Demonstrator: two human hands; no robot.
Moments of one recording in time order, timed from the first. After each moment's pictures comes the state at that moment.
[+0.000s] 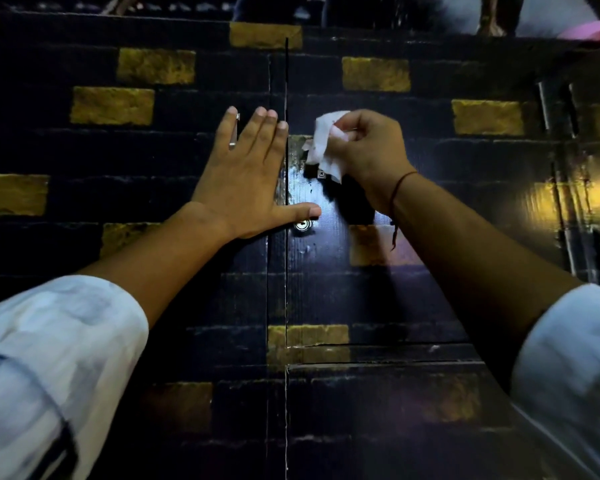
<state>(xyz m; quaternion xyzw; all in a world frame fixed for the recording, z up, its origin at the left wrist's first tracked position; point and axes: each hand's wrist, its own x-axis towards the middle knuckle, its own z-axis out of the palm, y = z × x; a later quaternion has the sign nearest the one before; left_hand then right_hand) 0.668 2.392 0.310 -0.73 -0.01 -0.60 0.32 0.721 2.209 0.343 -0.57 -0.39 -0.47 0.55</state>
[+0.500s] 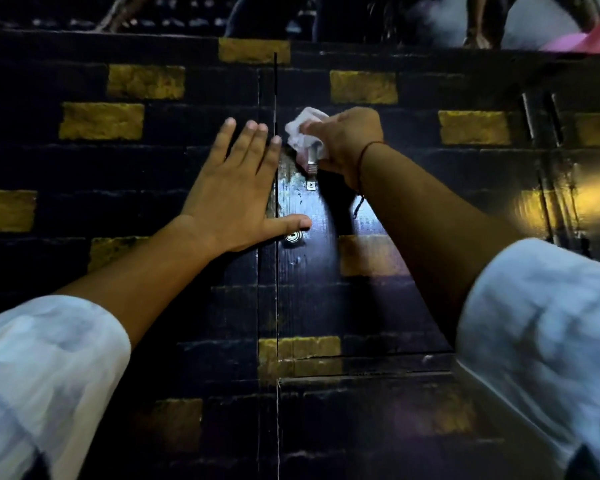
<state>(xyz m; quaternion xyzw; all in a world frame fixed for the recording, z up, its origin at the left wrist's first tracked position) 0.667 2.389 0.311 -0.72 -0.01 -0.60 0.34 0.717 2.219 0.386 -0.60 -0.30 -0.36 0.65</state>
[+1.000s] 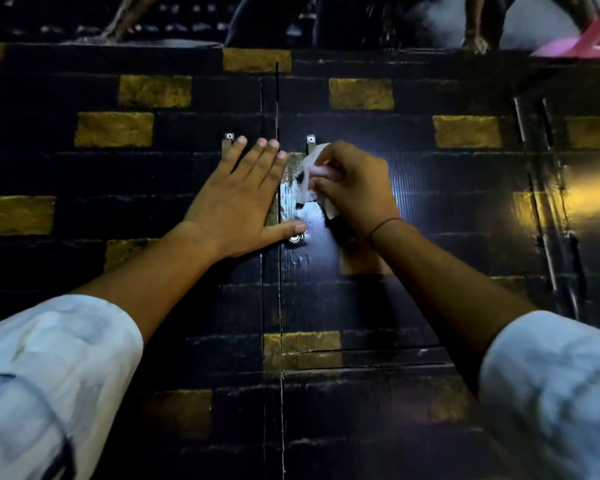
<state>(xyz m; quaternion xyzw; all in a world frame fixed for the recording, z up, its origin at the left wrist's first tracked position) 0.662 2.395 0.306 -0.72 0.04 -0.58 0.37 0.721 2.197 0.314 -0.60 -0.40 -0.60 0.34</state>
